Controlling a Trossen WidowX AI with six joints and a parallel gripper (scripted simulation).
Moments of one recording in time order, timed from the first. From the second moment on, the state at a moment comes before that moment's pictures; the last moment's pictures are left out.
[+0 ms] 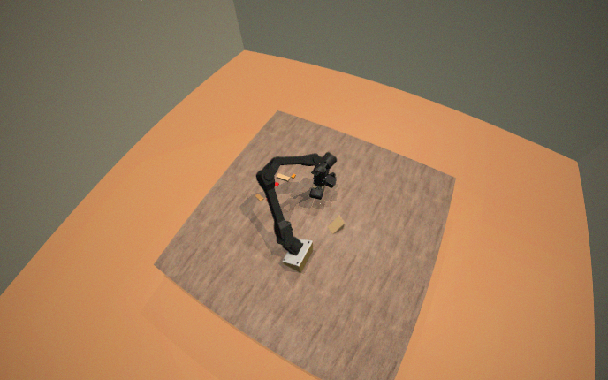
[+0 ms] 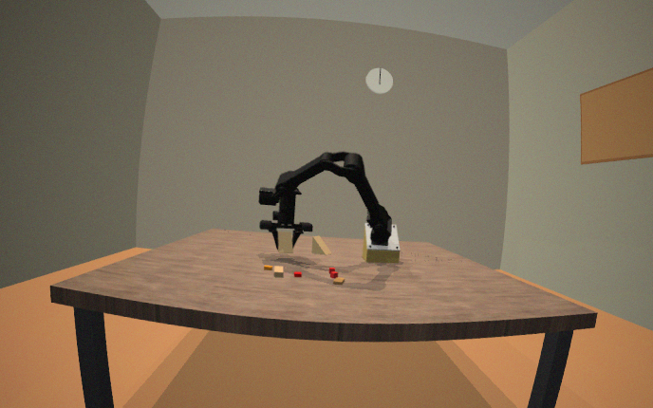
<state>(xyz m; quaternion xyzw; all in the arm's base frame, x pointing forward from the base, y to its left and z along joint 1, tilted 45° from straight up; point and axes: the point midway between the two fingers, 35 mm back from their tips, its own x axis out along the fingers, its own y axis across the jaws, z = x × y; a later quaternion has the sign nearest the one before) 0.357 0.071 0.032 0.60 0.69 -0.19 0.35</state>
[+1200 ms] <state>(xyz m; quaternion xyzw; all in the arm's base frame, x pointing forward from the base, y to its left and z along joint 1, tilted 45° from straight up) 0.358 0.074 0.030 0.60 0.69 -0.19 0.36</state>
